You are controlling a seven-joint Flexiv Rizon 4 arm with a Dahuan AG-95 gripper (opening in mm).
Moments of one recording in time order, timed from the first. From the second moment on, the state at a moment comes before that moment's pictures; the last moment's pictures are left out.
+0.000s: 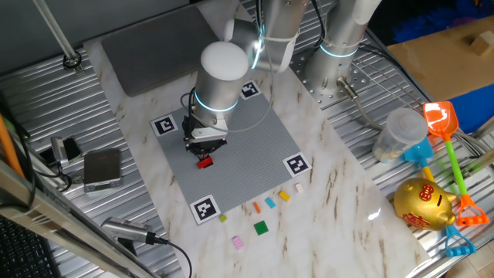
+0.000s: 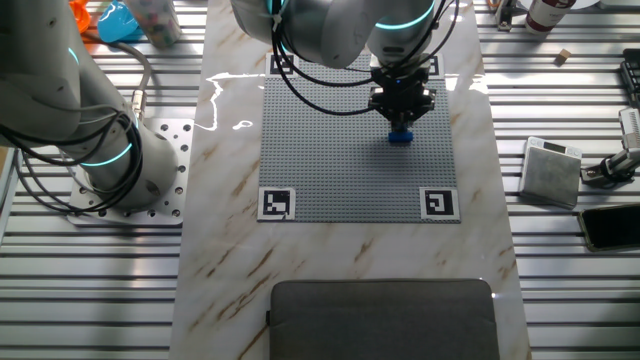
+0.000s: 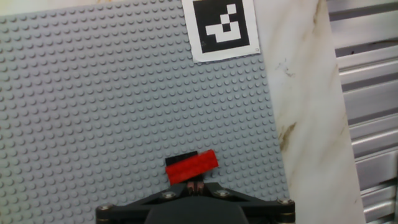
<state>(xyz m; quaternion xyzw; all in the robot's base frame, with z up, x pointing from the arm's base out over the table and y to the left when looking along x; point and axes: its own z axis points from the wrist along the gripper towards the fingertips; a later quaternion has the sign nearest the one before) 0.521 0.094 0.021 -0.63 0.77 -0.08 0.06</state>
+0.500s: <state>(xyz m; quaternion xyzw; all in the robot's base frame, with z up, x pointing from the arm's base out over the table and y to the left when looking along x) 0.521 0.097 0.021 -0.63 0.77 -0.08 0.06</state>
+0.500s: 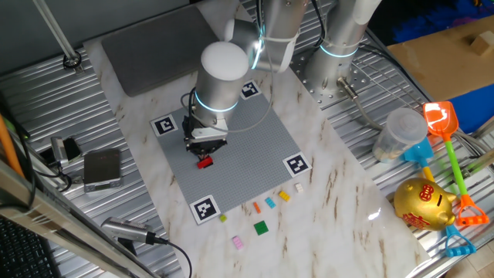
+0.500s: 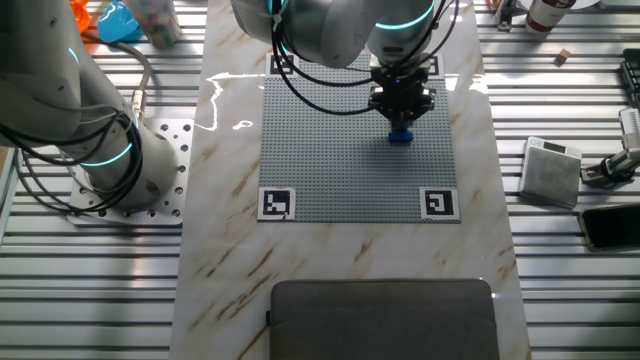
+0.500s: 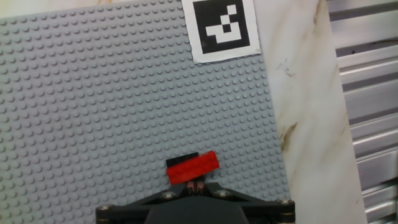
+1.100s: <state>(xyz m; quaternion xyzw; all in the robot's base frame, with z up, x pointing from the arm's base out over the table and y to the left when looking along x) 0.520 0.099 0.021 -0.64 0.77 -0.09 0.05</state>
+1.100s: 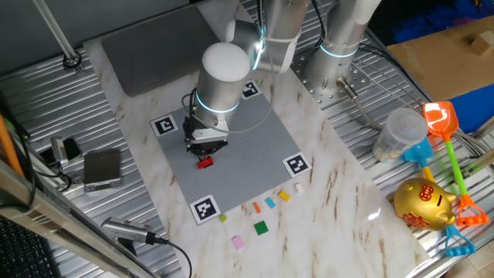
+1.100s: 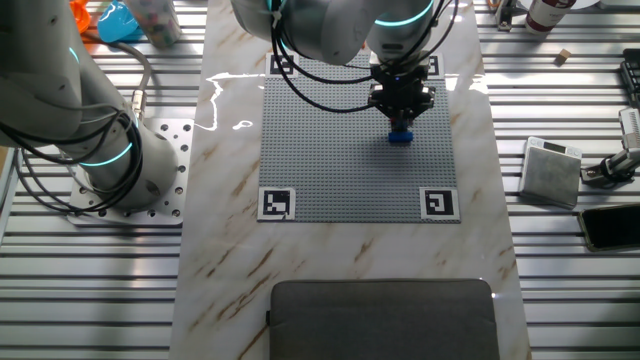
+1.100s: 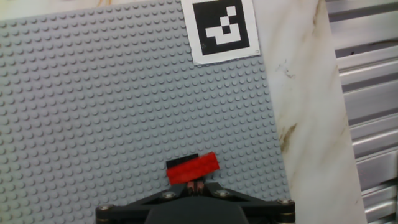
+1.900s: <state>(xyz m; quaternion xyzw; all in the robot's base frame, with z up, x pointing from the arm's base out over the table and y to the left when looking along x) 0.525 0.102 0.038 -0.63 0.77 -0.09 0.06</state>
